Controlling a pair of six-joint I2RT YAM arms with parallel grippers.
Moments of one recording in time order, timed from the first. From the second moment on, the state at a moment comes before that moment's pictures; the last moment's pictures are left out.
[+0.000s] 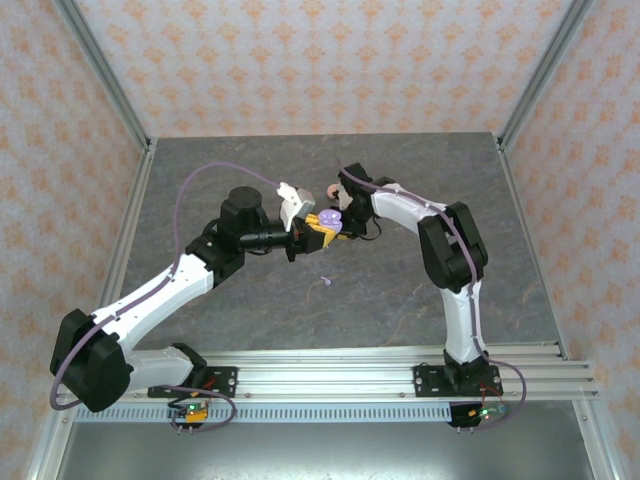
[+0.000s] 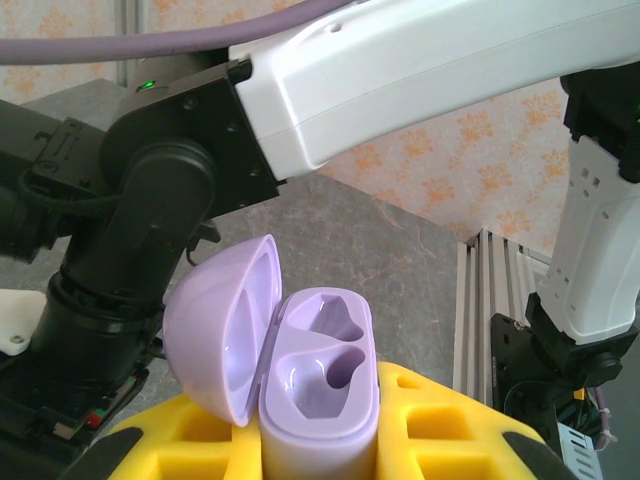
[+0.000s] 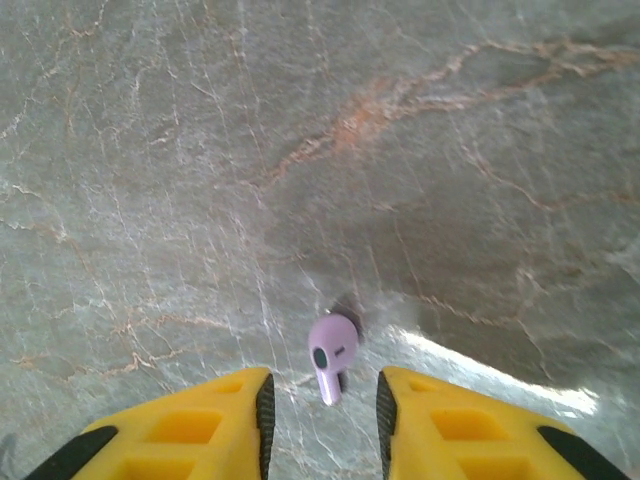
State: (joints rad) left arm -0.54 1.23 0.90 0.03 0.67 -0.11; right arm 0.50 2.12 1.57 -0.69 -0.43 0.45
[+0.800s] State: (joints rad) left arm -0.54 1.23 0.90 0.03 0.67 -0.11; right arm 0.55 2.22 1.71 -0.80 -0.31 0.40
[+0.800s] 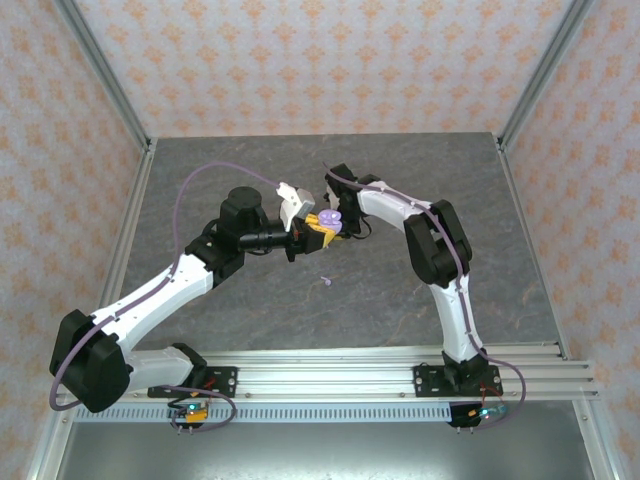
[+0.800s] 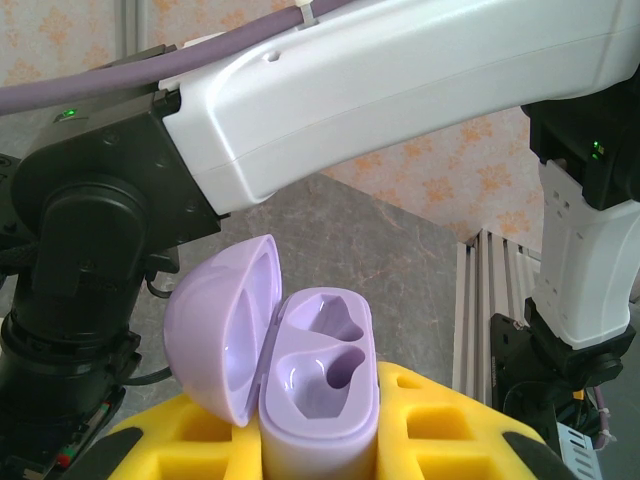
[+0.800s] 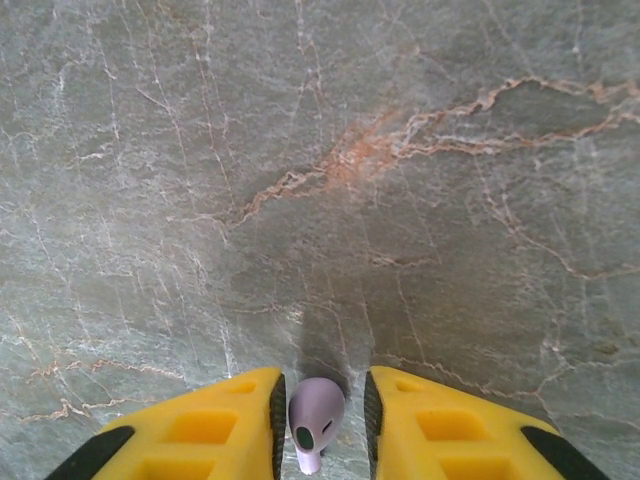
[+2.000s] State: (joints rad) left arm -0.54 1.23 0.90 0.02 0.67 -0.11; right arm 0.52 2.21 1.70 -0.84 -0.32 0.34
